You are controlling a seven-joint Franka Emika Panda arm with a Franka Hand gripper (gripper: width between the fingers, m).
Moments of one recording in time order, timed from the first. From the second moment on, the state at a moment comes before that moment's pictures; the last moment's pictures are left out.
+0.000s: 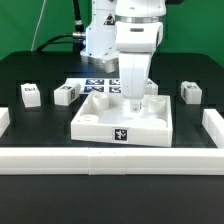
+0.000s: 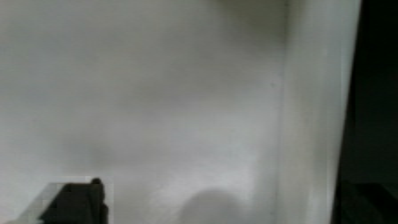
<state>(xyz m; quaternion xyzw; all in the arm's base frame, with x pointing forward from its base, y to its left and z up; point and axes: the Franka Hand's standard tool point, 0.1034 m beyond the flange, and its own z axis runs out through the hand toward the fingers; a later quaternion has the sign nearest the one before) 0.460 0.036 0.016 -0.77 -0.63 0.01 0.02</state>
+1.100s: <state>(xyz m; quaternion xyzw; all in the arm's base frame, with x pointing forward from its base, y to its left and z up) 0.460 0.036 0.014 -0.77 -0.63 0.01 0.02</state>
